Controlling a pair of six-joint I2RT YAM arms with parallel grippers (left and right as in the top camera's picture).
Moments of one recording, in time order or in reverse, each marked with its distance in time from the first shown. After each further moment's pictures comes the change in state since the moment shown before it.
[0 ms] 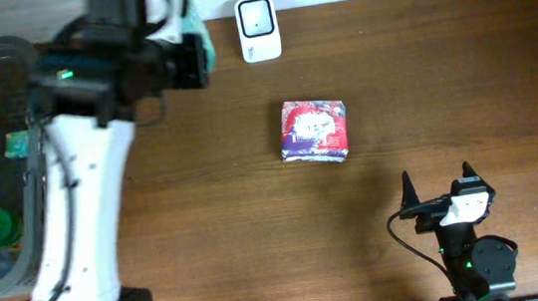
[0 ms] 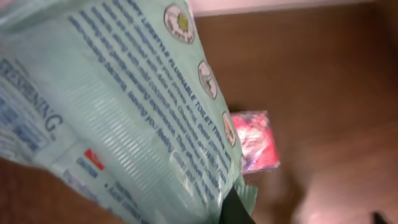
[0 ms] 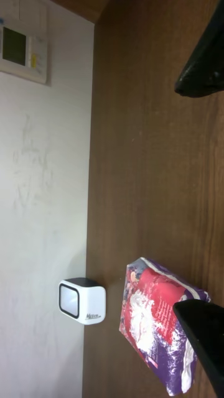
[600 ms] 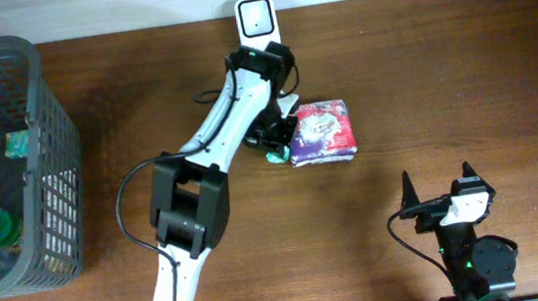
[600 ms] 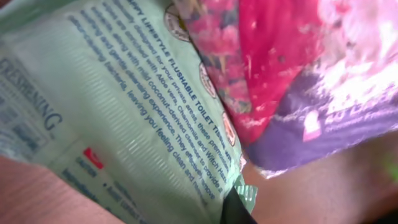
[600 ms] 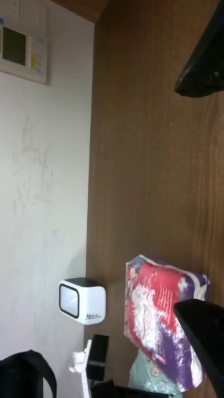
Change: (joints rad) left arm -0.230 0.633 -0.009 -0.166 0.037 0.085; right arm 0.000 0.000 0.000 0.000 0.000 0.000
